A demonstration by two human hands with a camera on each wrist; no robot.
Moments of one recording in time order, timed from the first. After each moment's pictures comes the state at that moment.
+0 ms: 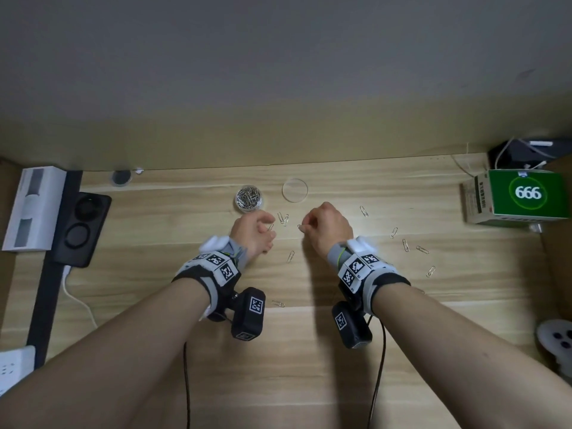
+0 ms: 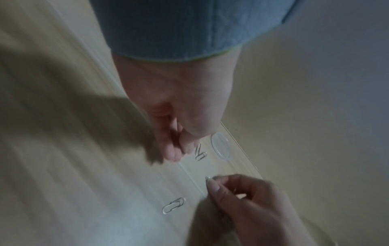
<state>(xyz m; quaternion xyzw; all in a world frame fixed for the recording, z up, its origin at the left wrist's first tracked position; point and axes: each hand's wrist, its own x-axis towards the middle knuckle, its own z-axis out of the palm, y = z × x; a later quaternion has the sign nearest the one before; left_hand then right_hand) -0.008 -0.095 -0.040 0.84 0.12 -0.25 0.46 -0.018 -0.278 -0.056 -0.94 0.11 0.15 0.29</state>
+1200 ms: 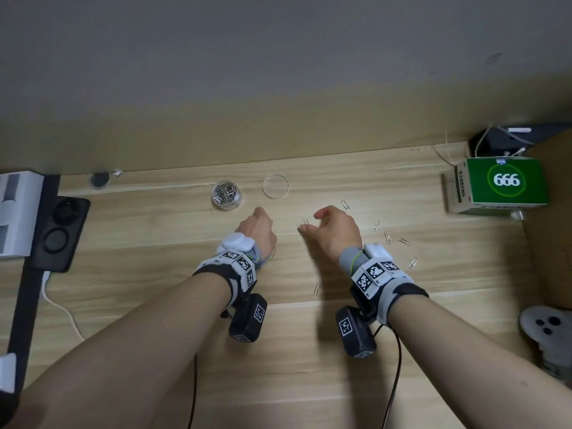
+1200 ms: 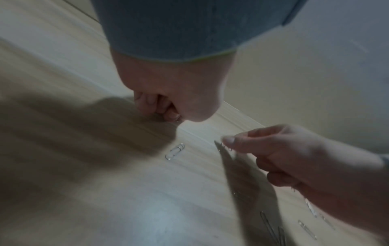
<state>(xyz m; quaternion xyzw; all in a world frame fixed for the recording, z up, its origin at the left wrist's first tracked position) -0.008 -0.157 -0.036 0.95 0.02 -0.28 0.09 -0.042 -0.327 -0.059 -0.86 0.25 0.18 0.40</state>
